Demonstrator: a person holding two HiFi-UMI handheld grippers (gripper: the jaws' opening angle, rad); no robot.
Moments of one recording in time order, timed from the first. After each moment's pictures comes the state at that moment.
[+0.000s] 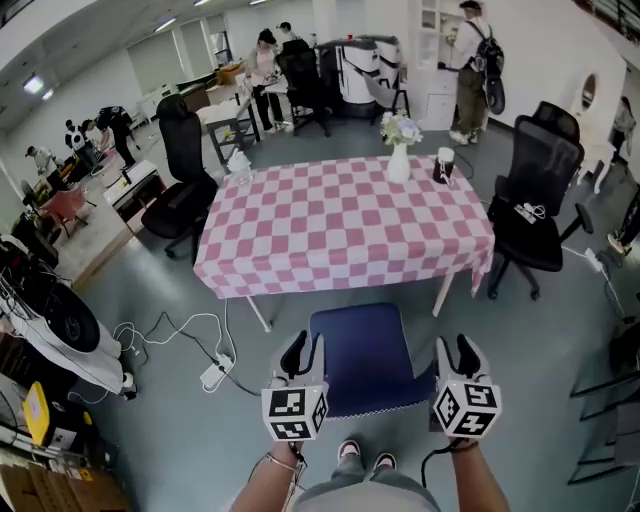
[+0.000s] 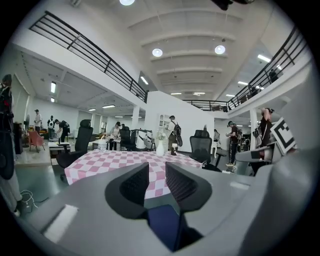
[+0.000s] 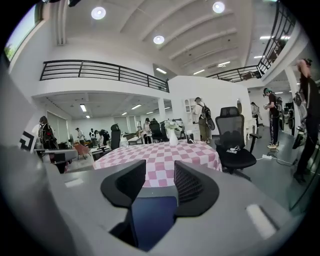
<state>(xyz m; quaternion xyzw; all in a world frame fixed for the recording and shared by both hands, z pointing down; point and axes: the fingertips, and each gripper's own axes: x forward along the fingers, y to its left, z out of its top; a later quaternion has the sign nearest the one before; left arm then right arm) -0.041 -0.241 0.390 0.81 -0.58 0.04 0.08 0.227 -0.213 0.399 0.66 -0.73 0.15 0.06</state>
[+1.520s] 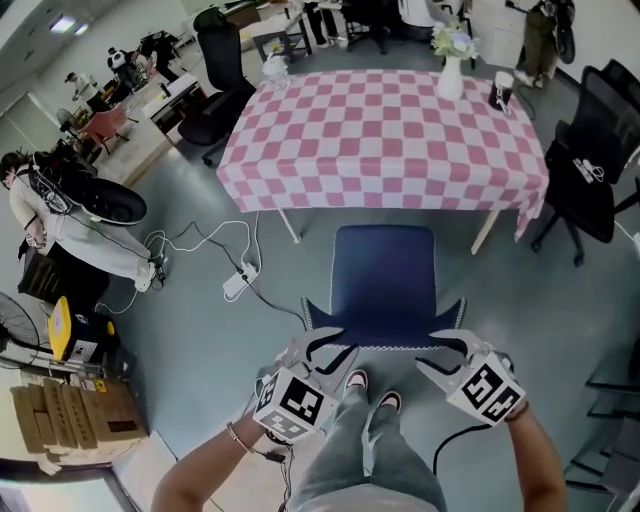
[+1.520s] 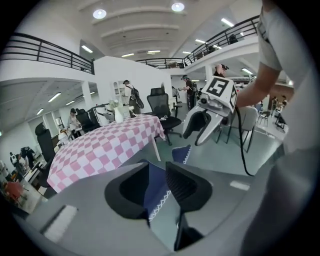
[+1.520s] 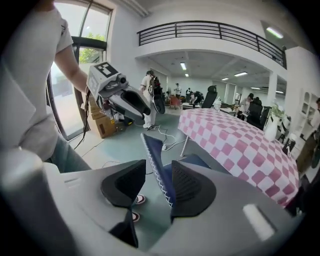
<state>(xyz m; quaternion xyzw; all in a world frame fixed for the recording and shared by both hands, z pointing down) 0.047 -0.109 0.495 0.87 -0.37 0.33 0.05 0.165 -0.106 0.521 0.14 -0.92 0.04 0.36</state>
